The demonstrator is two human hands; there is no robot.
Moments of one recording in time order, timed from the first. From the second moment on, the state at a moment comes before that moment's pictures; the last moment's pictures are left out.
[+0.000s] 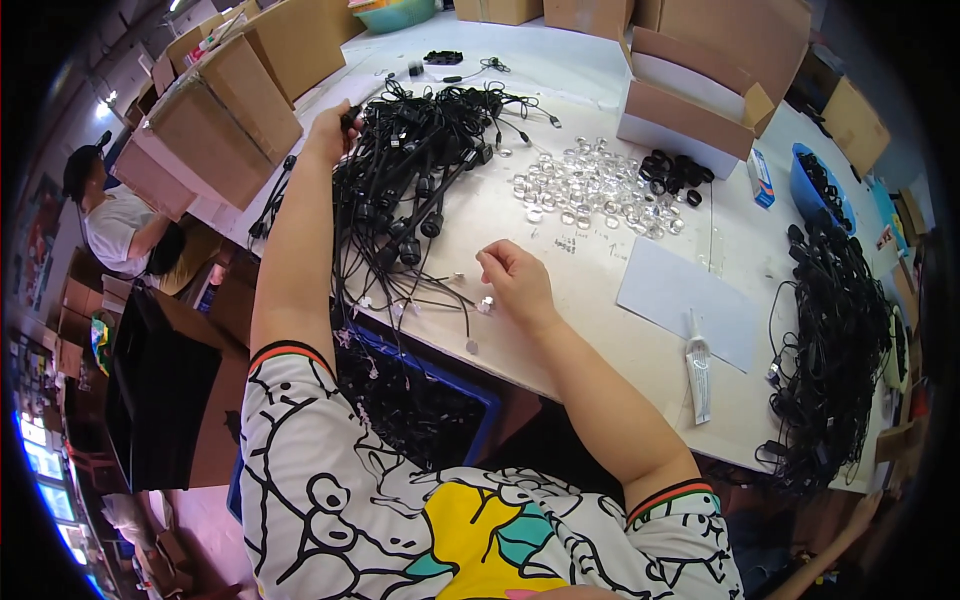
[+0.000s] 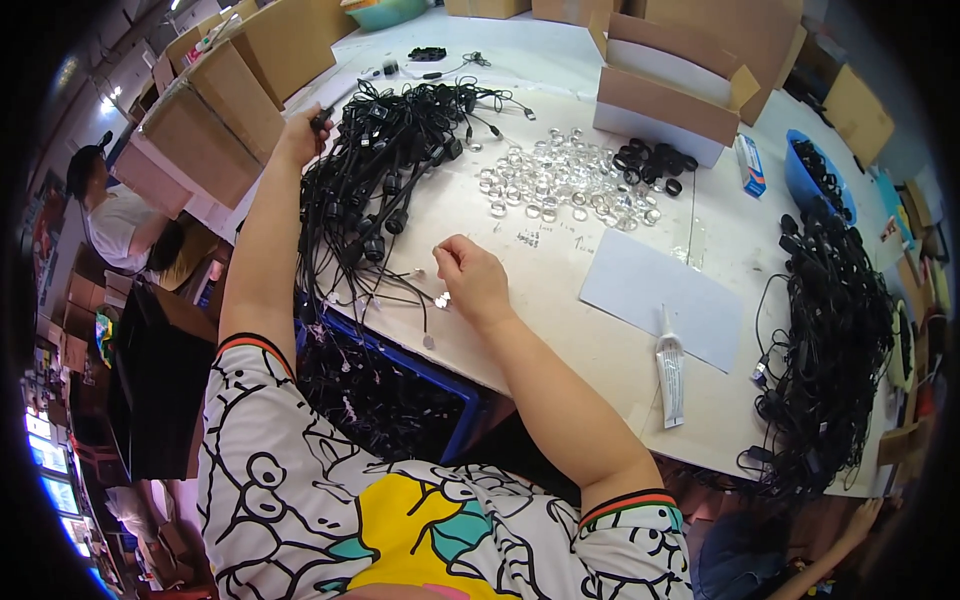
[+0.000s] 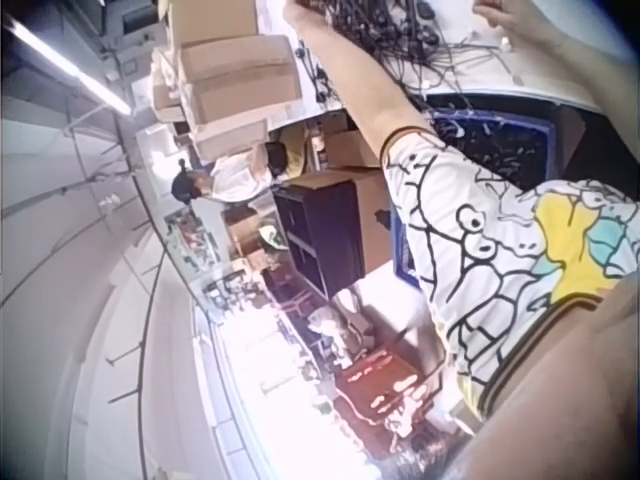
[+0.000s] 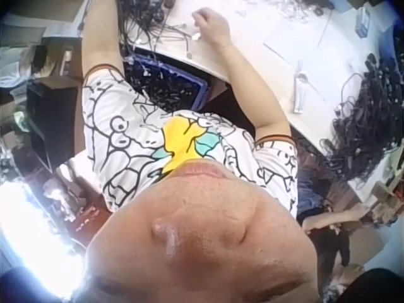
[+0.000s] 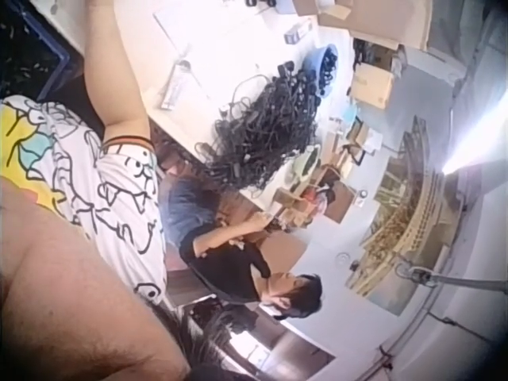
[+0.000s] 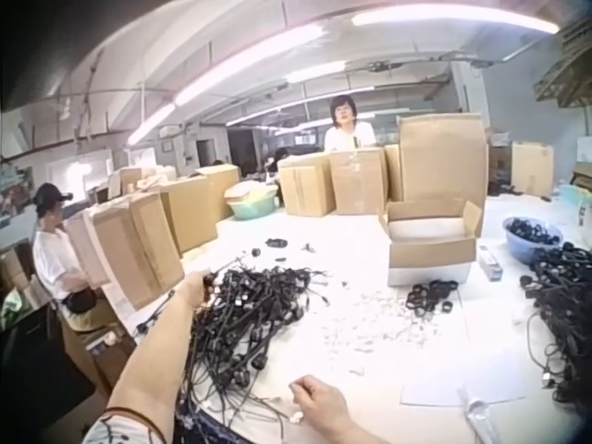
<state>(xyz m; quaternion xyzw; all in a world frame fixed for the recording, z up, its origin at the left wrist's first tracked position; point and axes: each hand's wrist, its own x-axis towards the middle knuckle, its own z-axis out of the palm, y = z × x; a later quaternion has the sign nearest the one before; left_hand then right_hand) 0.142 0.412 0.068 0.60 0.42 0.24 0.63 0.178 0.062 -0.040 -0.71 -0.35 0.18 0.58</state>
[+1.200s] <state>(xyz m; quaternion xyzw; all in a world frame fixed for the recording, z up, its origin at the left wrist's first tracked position) -0.112 0.247 0.181 0.48 -0.12 0.34 0.80 0.100 -0.033 0.110 -0.19 -0.47 0.22 0.83</state>
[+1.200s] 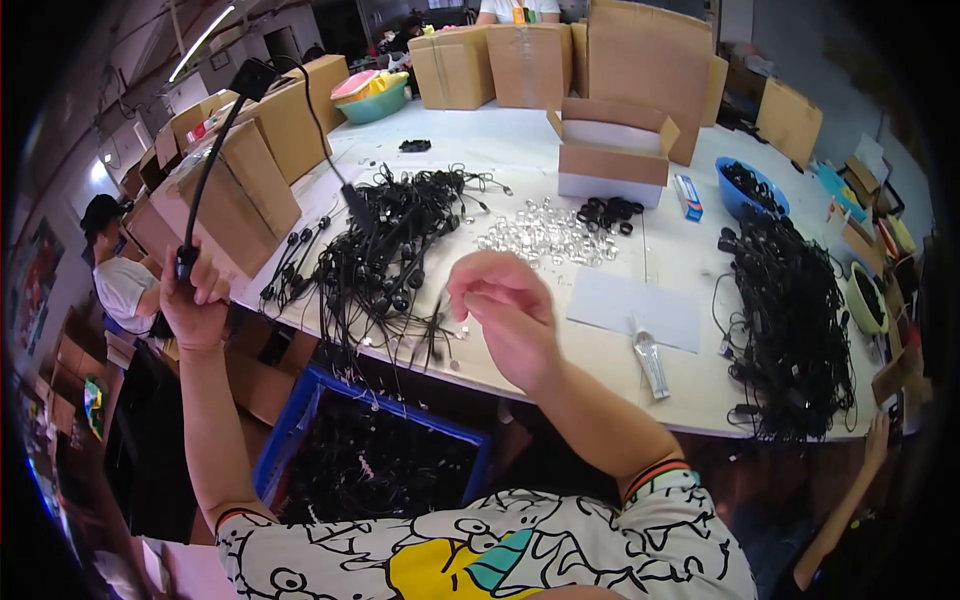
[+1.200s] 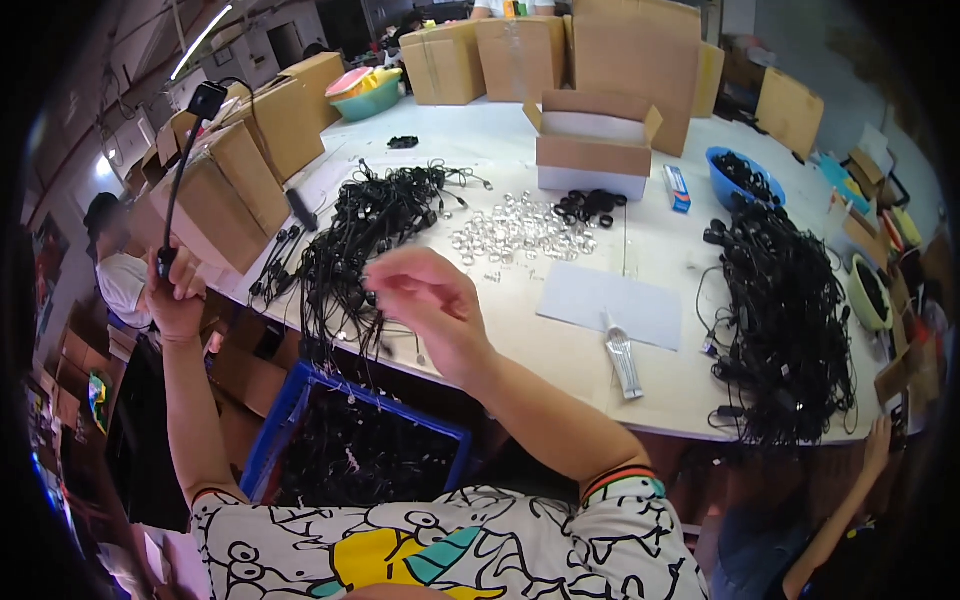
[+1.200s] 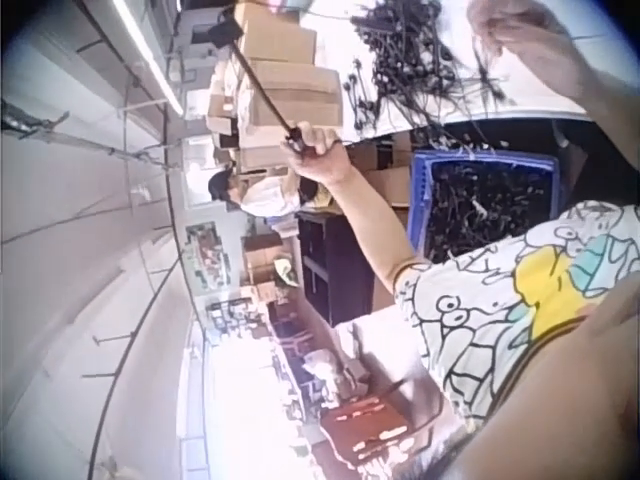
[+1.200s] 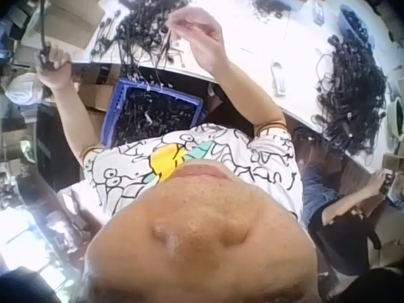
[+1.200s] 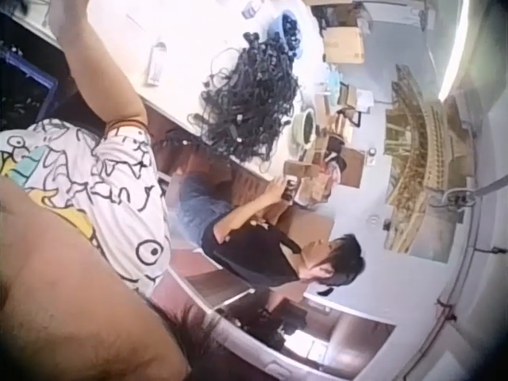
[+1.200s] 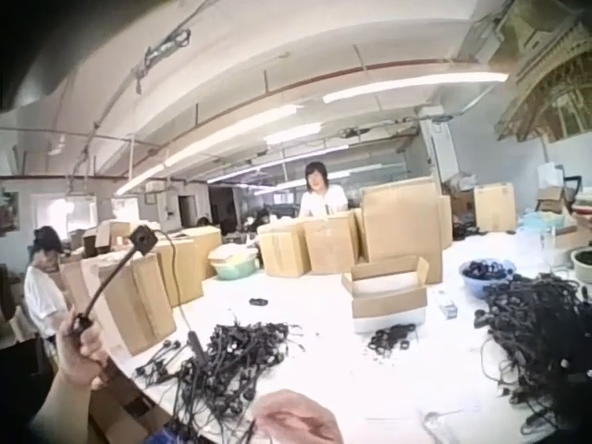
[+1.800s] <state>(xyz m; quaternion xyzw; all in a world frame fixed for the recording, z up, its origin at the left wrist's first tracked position) -0.075 0.158 0.147 0.56 -0.12 0.20 0.79 0.148 -0.195 0.180 -0.30 -0.63 -0.05 0.72</state>
